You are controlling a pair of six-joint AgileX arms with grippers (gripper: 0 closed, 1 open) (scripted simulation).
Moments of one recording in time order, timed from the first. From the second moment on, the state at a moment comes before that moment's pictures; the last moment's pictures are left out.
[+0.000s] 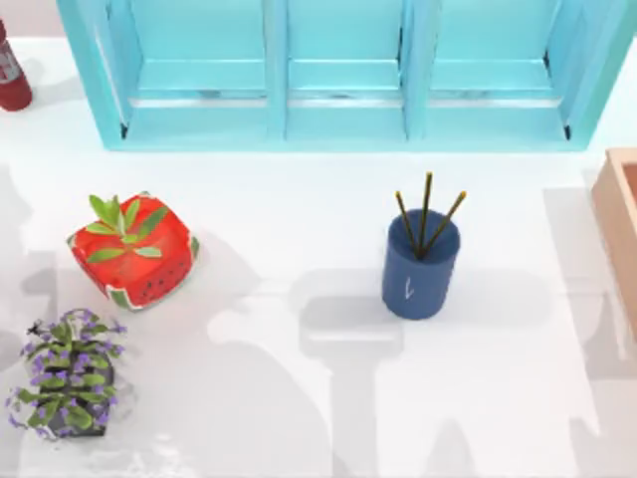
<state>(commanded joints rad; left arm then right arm) 0.27 1.78 1.22 -1.00 0.00 0.30 0.00 0.00 0.00 0.00 0.00 0.00</state>
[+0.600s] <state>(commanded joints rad) 0.28 1.81 1.13 -0.89 0.00 0.30 0.00 0.00 0.00 0.00 0.00 0.00</state>
